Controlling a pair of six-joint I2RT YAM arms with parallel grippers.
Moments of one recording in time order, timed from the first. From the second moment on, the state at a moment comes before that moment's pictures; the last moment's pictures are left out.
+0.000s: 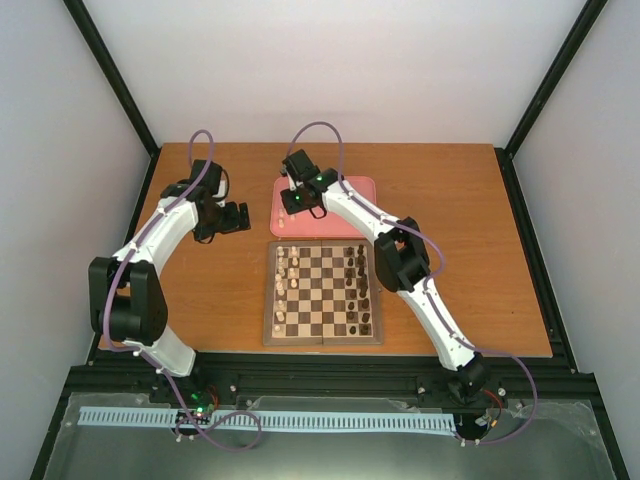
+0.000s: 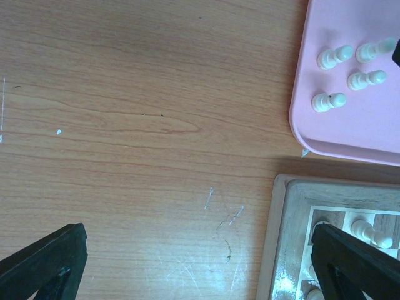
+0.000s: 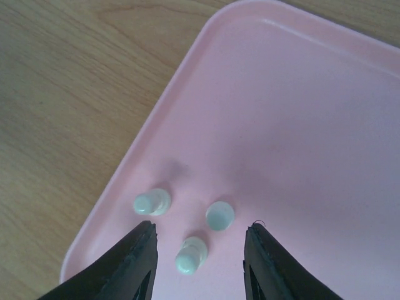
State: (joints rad) left arm -0.13 1.60 1.27 -0.84 0.06 -0.33; right arm 0.69 2.57 2.41 -0.78 -0.03 0.21
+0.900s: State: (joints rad) left arm -0.13 1.65 1.27 -0.84 0.06 -0.33; right arm 0.67 2.65 2.44 -0.77 -0.07 0.23
